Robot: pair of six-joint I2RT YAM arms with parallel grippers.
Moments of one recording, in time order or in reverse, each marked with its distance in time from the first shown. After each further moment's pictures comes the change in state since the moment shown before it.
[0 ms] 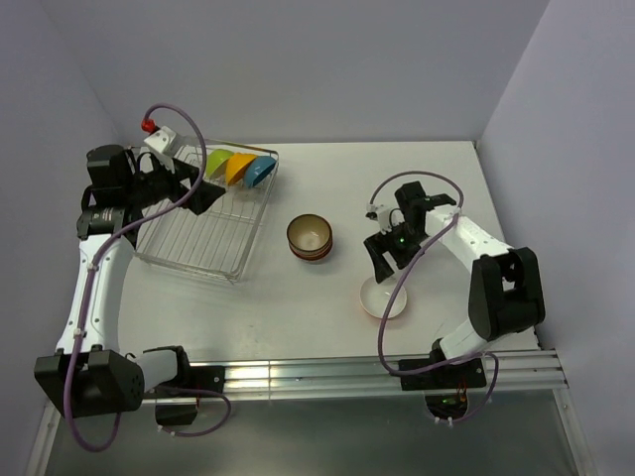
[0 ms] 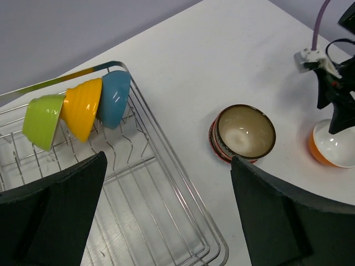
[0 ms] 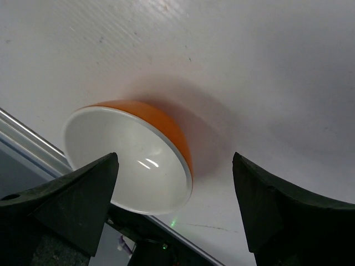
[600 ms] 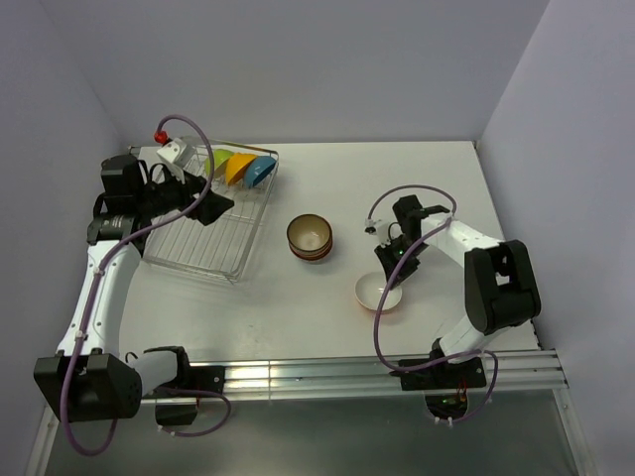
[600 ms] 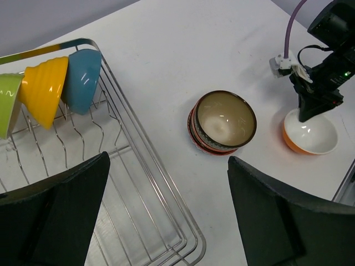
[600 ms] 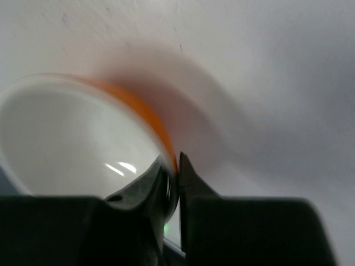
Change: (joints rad) left arm -0.048 -0.032 -0.087 0.008 0.005 -0.048; right arm 0.000 0.046 -0.137 0.091 0.024 -0.064
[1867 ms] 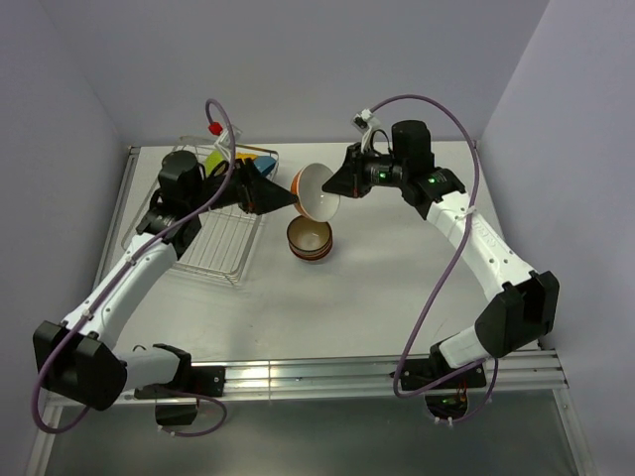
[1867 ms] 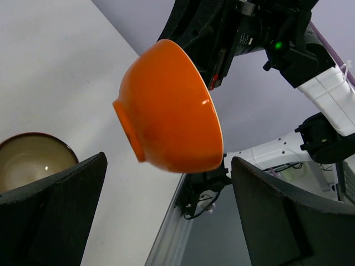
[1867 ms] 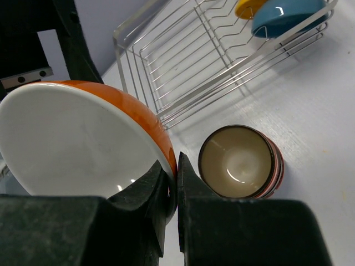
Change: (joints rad) left arm -0.385 0.068 -0.017 0.417 0.000 -0.820; right arm 0.139 -0.133 0.463 0.494 -0.388 0.645
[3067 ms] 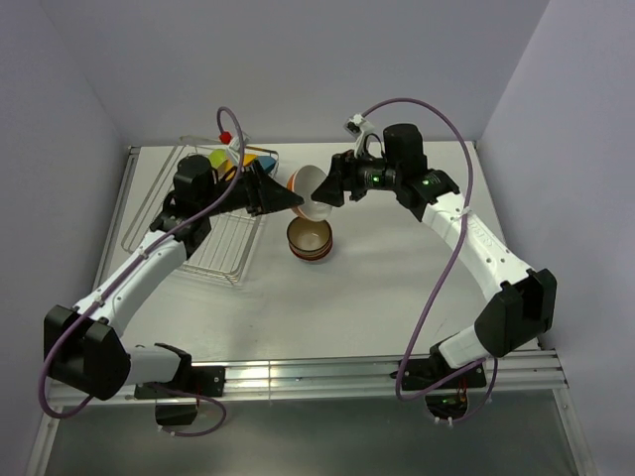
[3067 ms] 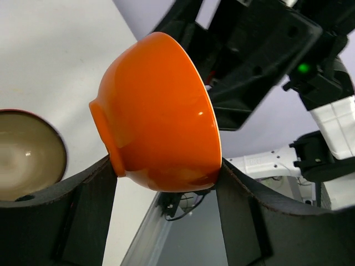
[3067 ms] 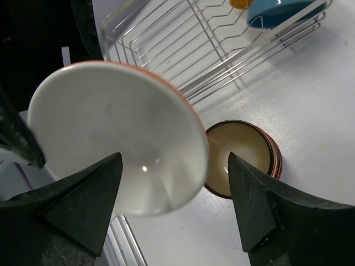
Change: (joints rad) left arm -0.058 0.072 -0.048 0.069 -0.050 -0.148; right arm 0.050 0.007 -0.018 -0.003 0.063 -0.021
